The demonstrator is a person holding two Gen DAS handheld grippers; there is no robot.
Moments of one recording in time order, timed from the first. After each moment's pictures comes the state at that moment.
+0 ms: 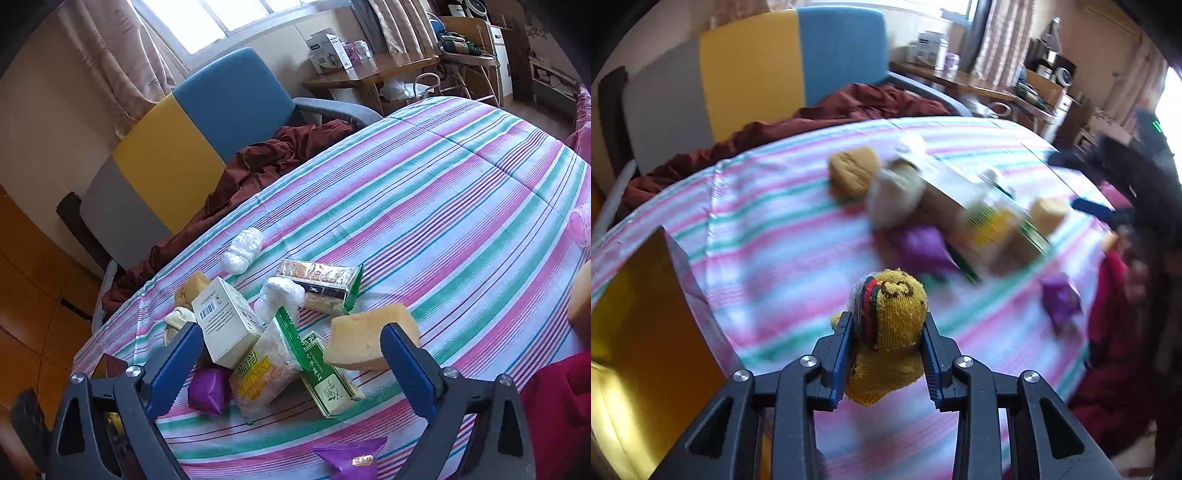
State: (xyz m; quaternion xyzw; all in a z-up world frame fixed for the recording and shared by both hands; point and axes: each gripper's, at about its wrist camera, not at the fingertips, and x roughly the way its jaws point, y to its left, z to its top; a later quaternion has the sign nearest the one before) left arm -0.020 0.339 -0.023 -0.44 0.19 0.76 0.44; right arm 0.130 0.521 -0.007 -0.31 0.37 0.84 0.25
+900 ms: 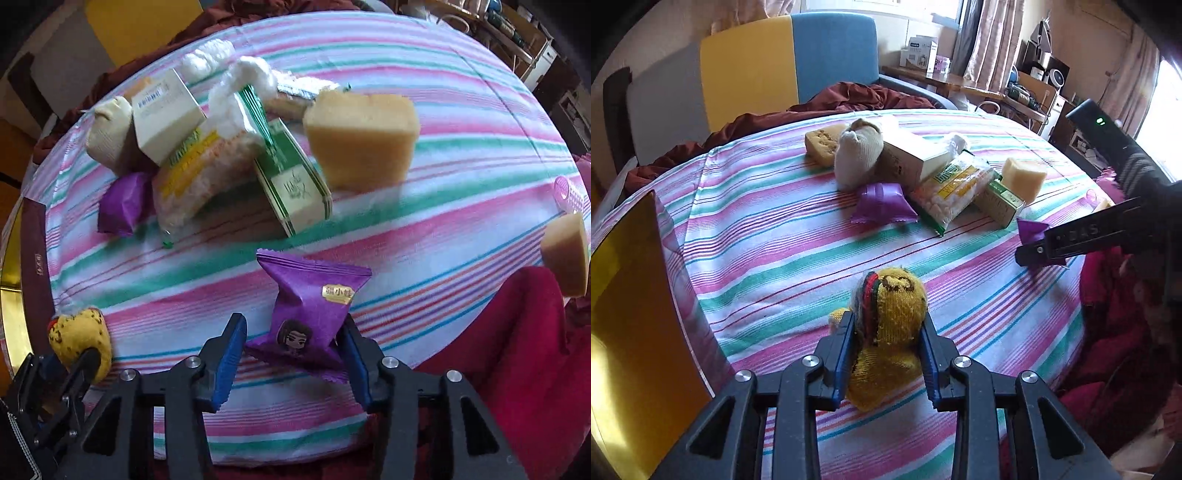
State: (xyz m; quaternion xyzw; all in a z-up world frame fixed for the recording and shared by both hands) left arm 0.026 0.320 -0.049 -0.42 0.17 0.78 0.43; right arm 0.131 0.449 -0.081 -0.58 0.26 0.73 0.24
